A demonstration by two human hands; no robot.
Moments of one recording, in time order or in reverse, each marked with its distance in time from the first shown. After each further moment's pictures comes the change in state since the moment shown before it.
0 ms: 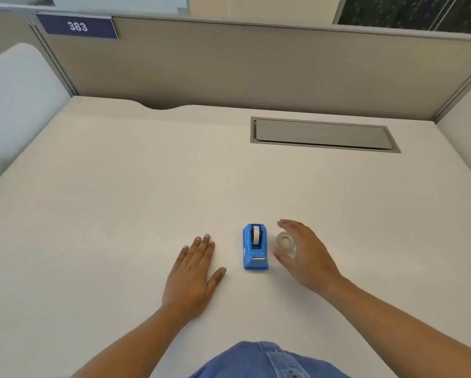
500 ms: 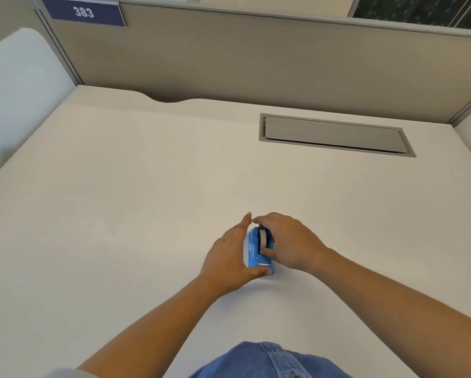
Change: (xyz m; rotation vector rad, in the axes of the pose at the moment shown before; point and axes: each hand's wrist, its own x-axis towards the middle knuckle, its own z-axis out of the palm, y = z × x) left_hand 0.045 0.060 -0.034 -0.491 -0.047 0.023; right_hand 0.059 -0.035 0.002 -0.246 -0.333 -0.155
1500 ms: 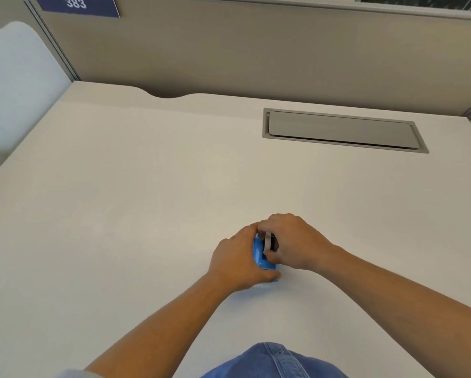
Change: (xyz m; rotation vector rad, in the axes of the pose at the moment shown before) left_hand 0.020 0.011 -0.002 0.039 -0.041 -0.080; right_hand 0.016 -0.001 -0.011 0.001 -0.075 -0.073
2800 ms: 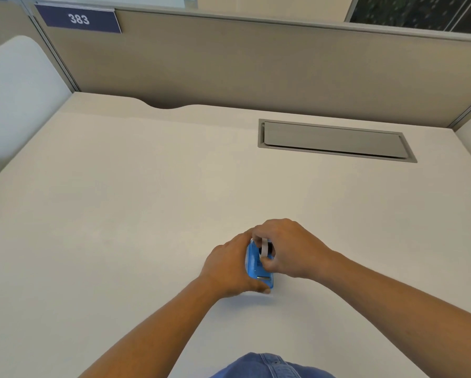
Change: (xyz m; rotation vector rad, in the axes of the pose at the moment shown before) left_hand -0.005 -0.001 -0.014 0.048 -0.102 0.025; right_hand -0.016 -0.018 -0.017 0.003 0.046 -0.038
